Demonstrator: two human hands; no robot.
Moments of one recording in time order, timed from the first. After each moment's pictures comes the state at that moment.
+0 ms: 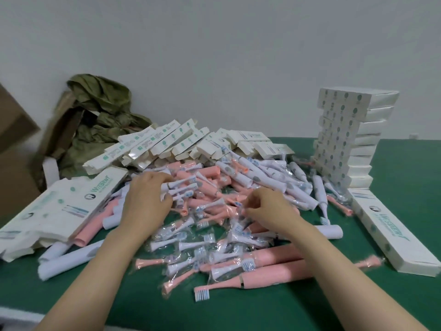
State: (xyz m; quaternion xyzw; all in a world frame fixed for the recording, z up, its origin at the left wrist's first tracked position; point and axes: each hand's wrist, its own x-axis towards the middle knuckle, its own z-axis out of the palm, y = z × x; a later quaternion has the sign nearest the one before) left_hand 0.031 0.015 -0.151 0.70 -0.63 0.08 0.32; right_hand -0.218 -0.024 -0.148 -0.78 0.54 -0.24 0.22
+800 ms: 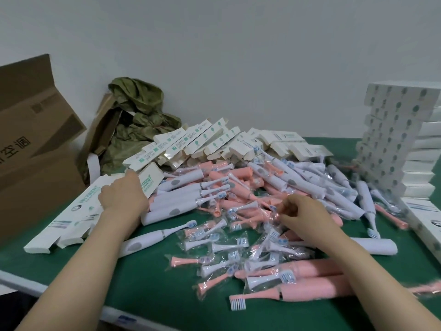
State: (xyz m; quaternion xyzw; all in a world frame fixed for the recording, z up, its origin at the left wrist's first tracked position) left_hand 0.113 0.032 -0.118 0.92 -0.38 0.07 0.11; right_hand -0.205 -0.030 -0.158 -0.77 0.51 -0.29 0.24
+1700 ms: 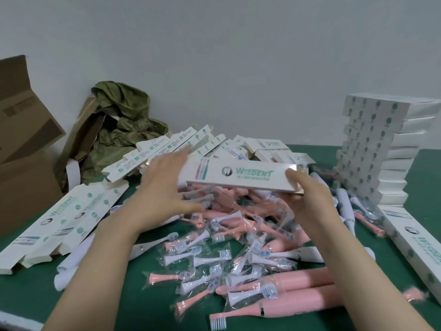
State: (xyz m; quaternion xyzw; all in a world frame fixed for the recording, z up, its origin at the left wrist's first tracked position) left_hand 0.045 0.030 -0.091 0.64 -0.71 0.01 0.29; right_hand -0.209 -0.043 -0.119 -0.39 0.33 -0.59 0.63
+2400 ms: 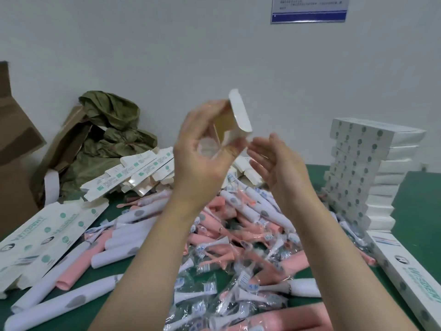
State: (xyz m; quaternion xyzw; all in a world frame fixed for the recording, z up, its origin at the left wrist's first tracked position) left_hand -0.049 -0.020 -0.041 0.27 -0.65 0.02 0.71; right_hand -0.180 -0.061 -0.046 -0.51 0.30 -0.60 0.54
